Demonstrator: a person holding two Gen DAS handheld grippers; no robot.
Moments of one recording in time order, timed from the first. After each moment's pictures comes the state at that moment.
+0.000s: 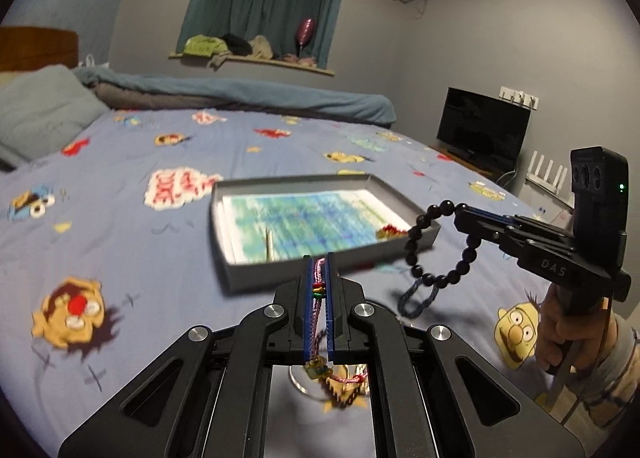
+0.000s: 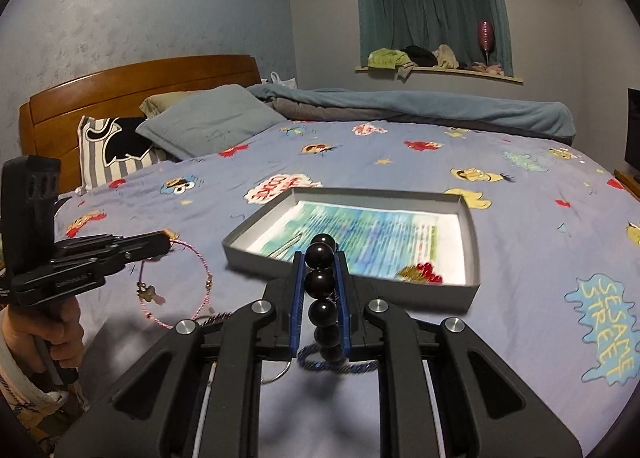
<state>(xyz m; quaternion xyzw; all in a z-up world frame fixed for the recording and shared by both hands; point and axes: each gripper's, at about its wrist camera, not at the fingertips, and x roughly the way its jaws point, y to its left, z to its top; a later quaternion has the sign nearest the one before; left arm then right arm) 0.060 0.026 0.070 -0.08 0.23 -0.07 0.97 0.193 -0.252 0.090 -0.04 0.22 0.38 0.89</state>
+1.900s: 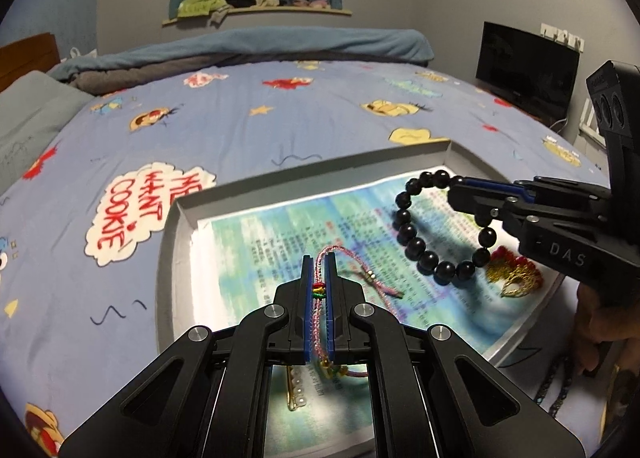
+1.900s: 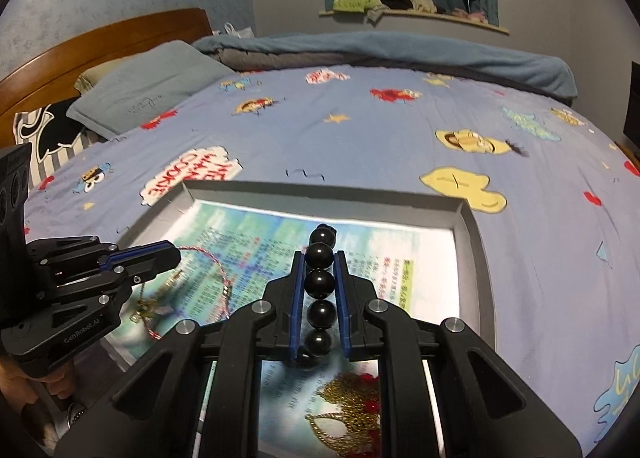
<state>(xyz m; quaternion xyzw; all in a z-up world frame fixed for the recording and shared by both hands) 0.255 0.025 0.024 -0.01 0.34 -0.02 0.94 0.367 -0.183 0.039 -0.07 0.34 0.32 0.88</state>
